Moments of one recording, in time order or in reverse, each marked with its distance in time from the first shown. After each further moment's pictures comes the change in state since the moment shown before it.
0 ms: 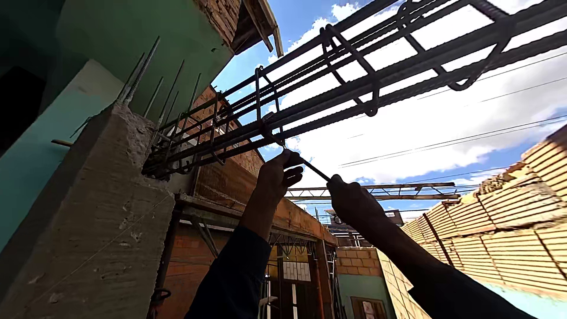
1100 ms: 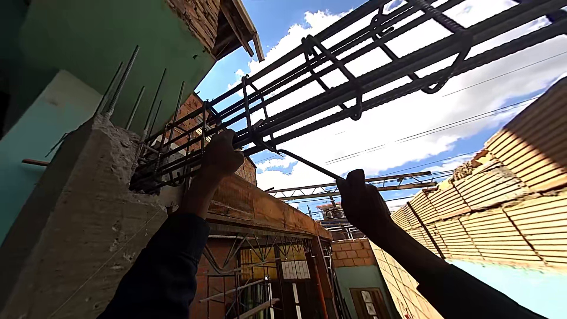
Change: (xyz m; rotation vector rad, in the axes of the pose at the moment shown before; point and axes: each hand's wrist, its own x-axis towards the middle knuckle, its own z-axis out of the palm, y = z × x) left_hand 0.020 0.115 -0.057 1.756 0.149 0.612; right_hand -0.014 0.037 0.021 0.245 0.635 -0.115
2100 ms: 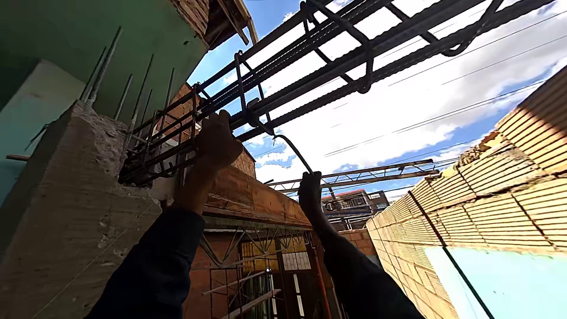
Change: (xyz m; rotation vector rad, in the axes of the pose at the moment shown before) left_hand -0.007 0.006 0.012 0.090 0.059 -0.001; right_hand 0.011 -0.013 0.191 0.751 0.041 0.532
